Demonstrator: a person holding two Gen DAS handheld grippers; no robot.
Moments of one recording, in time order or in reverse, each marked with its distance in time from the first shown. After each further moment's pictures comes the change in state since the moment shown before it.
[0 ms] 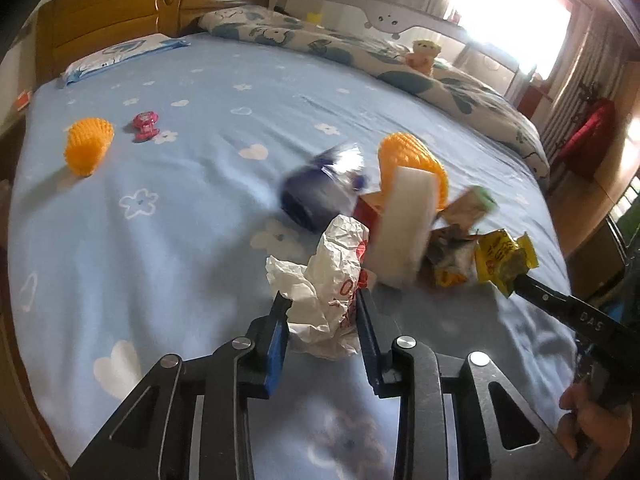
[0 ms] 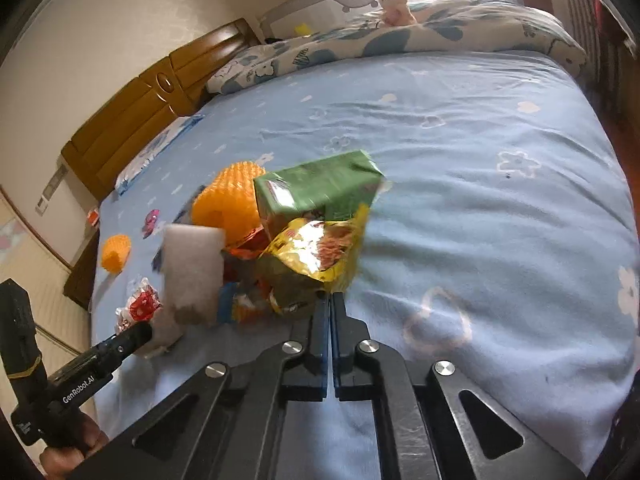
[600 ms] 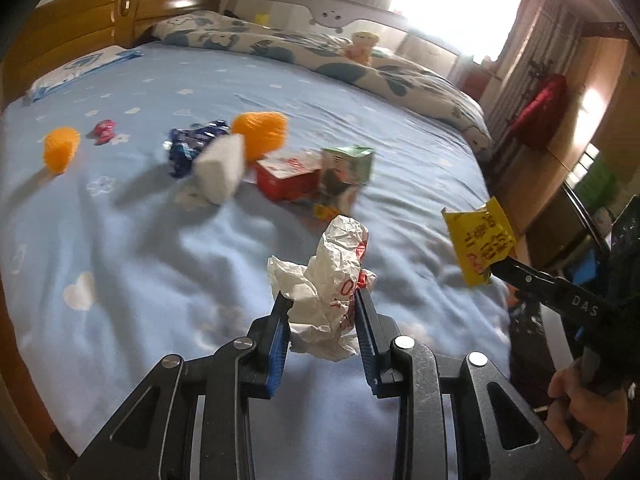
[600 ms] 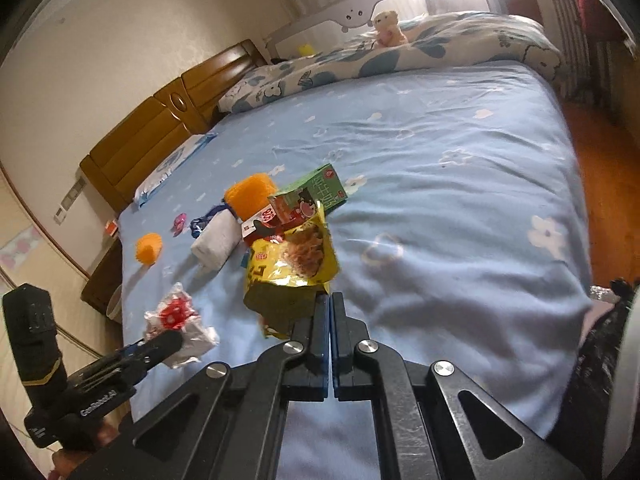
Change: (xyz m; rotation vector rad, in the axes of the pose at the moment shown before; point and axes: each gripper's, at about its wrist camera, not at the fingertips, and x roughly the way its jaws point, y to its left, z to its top) left arm -0.056 -0.043 -0.042 0.102 0.022 -0.143; right arm -0.096 -0.017 -0.036 0.013 -0.062 0.032
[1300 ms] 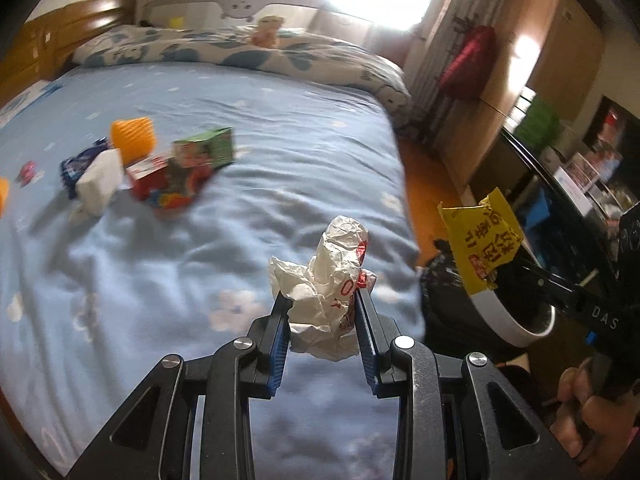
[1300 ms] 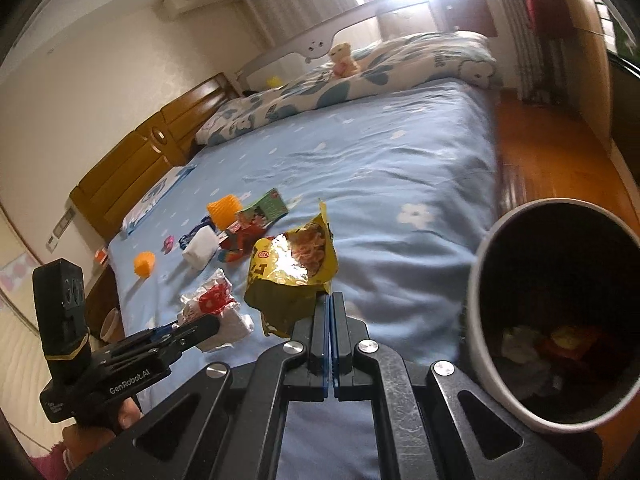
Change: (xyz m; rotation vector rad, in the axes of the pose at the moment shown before) left arm -0.015 -0.113 -0.023 0.198 0.061 -0.156; right arm -0.114 -0.057 -0.036 0.077 -0.099 -0.089
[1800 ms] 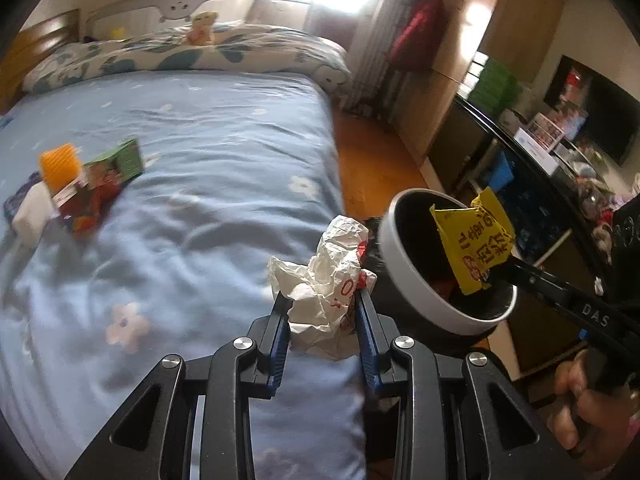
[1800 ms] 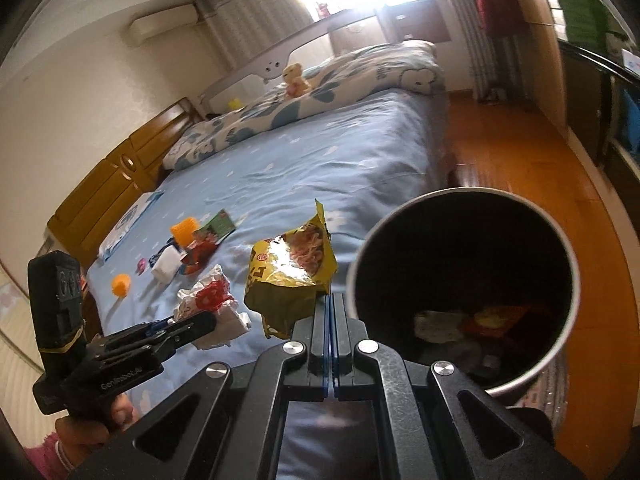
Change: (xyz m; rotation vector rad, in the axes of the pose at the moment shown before) left arm 0.029 -0.072 0.009 0.121 0.057 -0.101; right arm -0.057 -0.065 -0.013 0.088 -0.054 -0.108
